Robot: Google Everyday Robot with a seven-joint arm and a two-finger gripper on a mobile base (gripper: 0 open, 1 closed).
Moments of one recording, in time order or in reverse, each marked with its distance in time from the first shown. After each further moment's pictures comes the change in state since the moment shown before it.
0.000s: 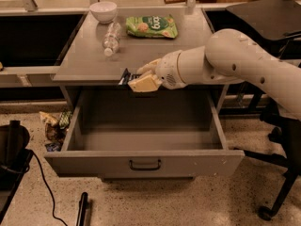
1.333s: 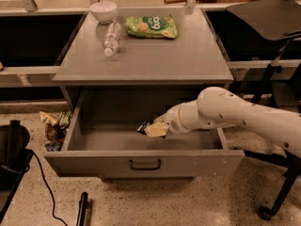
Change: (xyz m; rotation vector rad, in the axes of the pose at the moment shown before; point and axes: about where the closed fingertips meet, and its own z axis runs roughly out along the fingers) arm 0.186 0.025 0.048 0.021 0.256 0.303
